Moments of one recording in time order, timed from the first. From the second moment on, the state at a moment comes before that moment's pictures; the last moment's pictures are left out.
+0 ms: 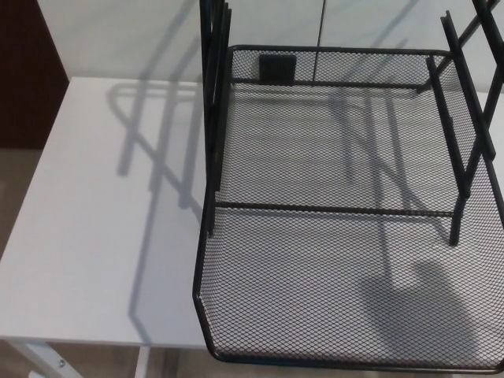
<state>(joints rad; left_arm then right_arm) 0.08 0.64 -0.11 0.91 0.11 -0.28 -0.32 0.71 -0.96 -0.79 -0.52 0.04 -0.30 0.39</state>
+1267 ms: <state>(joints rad) 0.07 0.64 -0.11 0.91 0.11 -0.28 -0.32 0.72 -0.96 -1.20 -0.47 0.50 -0.20 0.61</state>
